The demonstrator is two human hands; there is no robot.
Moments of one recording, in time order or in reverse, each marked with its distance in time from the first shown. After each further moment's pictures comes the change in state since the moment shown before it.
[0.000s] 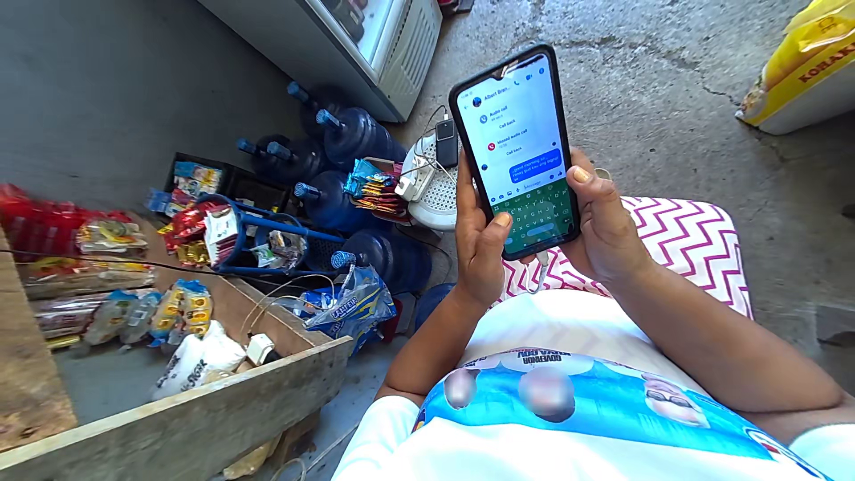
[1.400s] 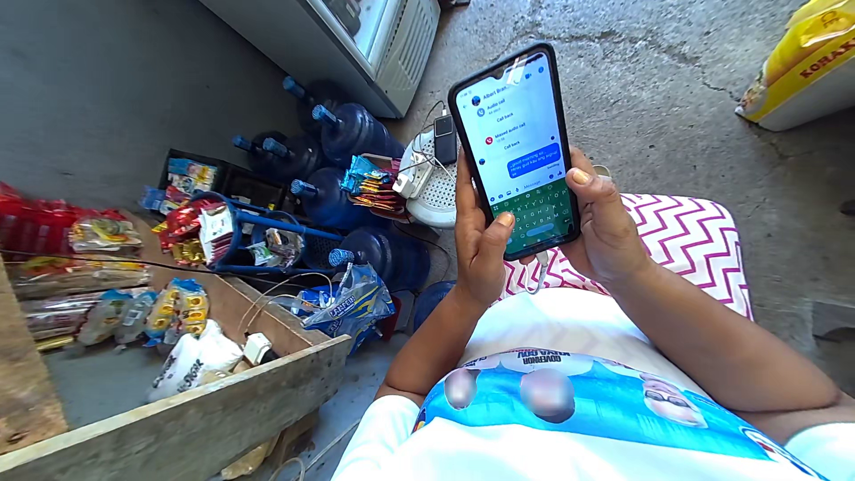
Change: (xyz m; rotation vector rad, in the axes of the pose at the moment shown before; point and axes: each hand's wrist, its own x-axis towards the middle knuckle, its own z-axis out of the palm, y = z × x) left_hand -0.002 -0.002 0.000 -0.015 0.008 0.003; right_hand -0.002 0.003 0.002 0.010 0.020 -0.005
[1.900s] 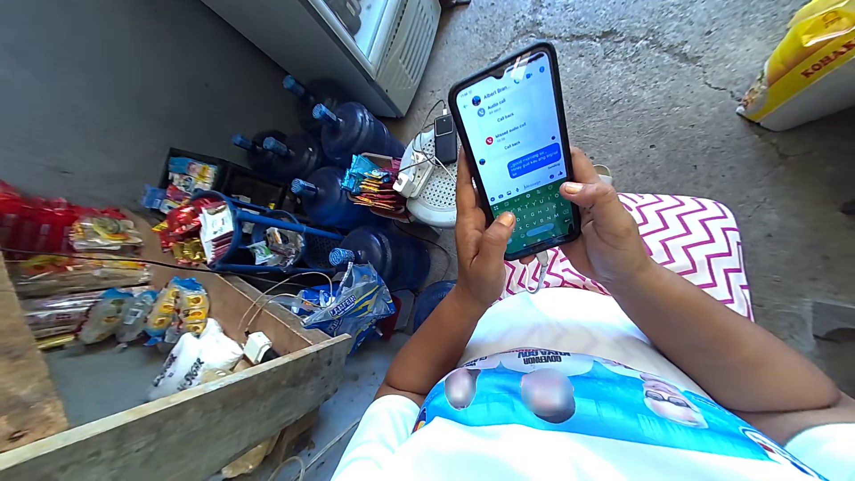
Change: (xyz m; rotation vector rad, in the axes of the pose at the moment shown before) left_hand -0.001 0.000 -0.001 0.012 -0.004 -0.002; right_hand -0.001 -0.001 -0.002 -0.043 -0.007 0.024
